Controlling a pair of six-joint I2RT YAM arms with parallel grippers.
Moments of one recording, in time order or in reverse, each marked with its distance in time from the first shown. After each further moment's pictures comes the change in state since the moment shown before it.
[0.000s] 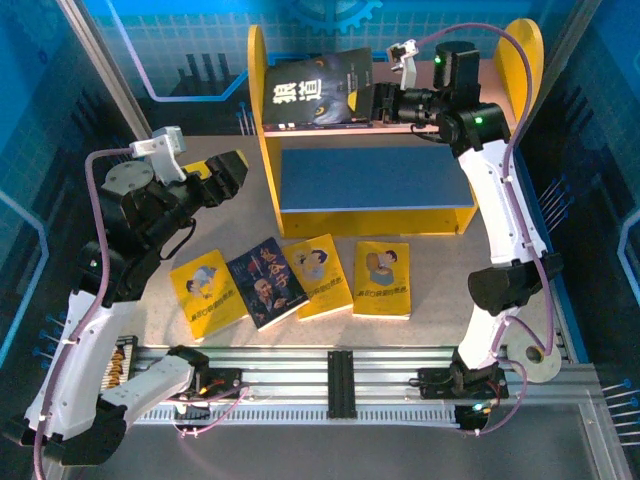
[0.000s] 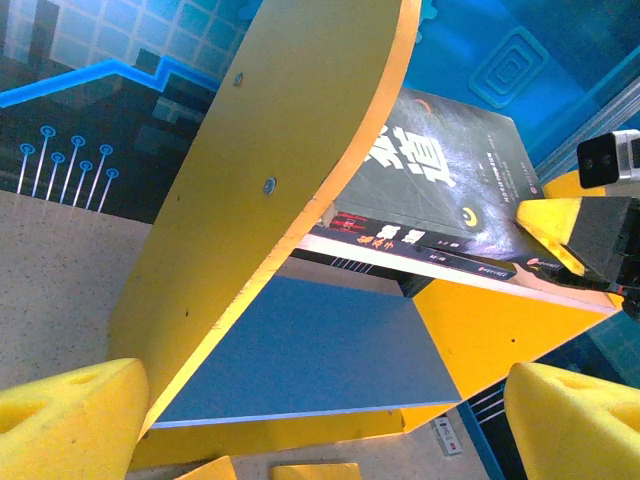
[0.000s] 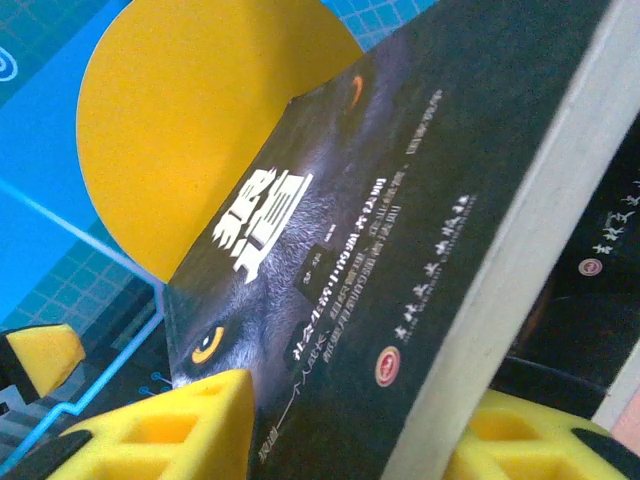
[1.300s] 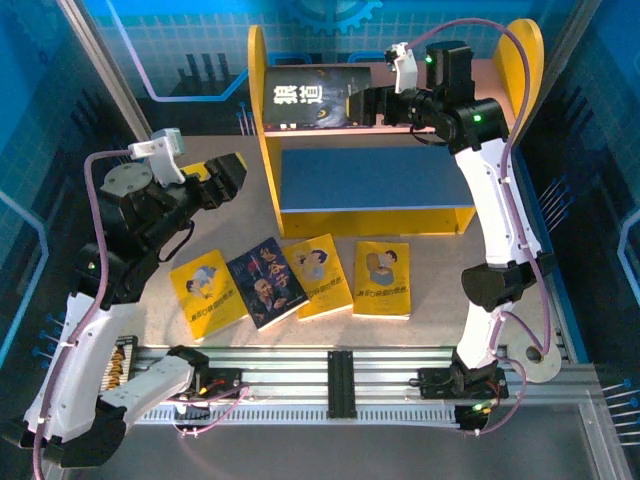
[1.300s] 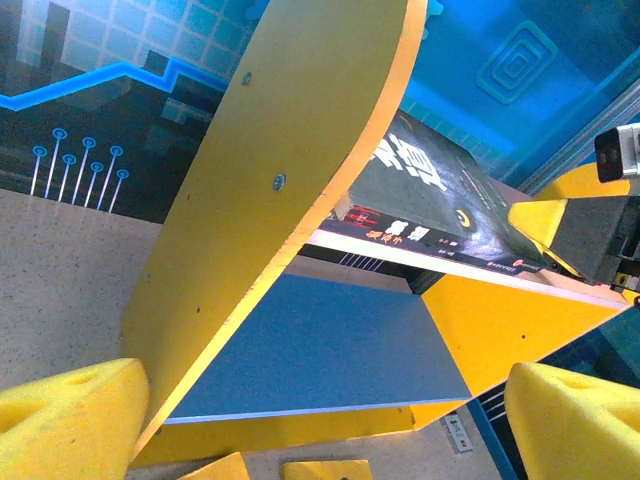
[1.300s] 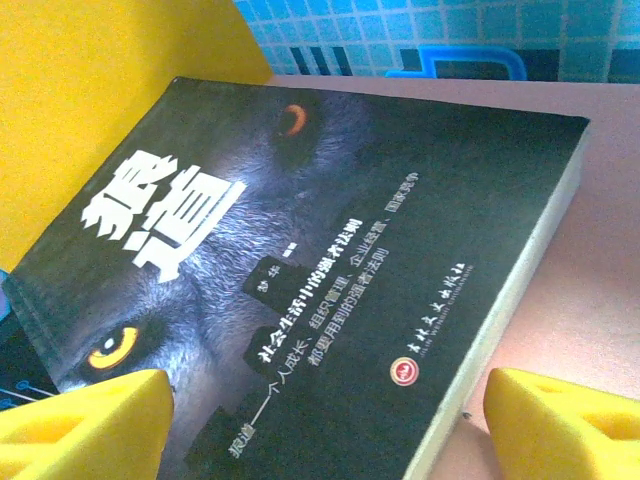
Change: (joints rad) left arm 0.000 -0.009 0.000 -0.018 -0.010 0.018; right arm 0.040 0.045 0.137 -0.188 0.277 -0.189
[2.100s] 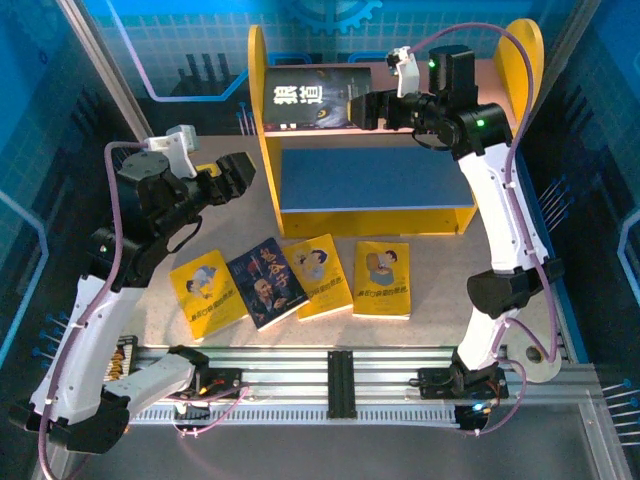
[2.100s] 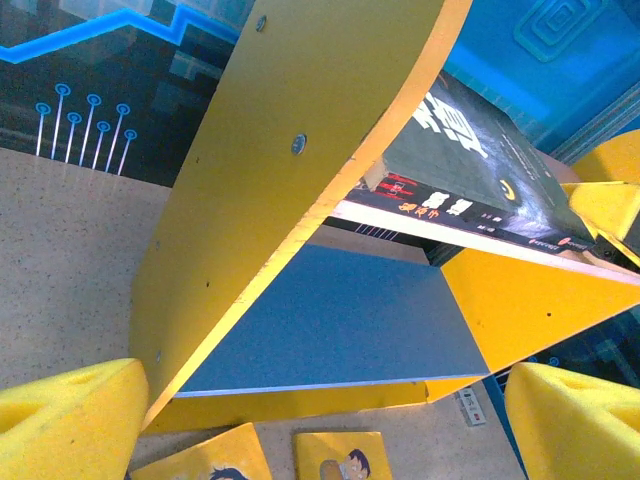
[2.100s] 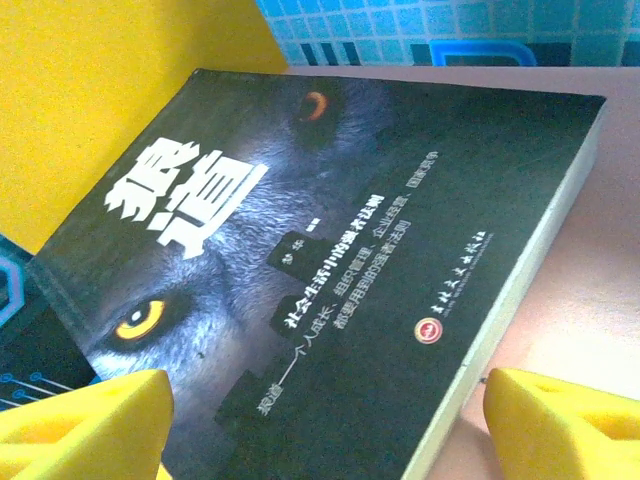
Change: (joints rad) left arm 0.000 0.074 0.029 -0.050 0.019 0.000; right arm 0.000 -0.066 -0.099 0.040 -0.029 0.010
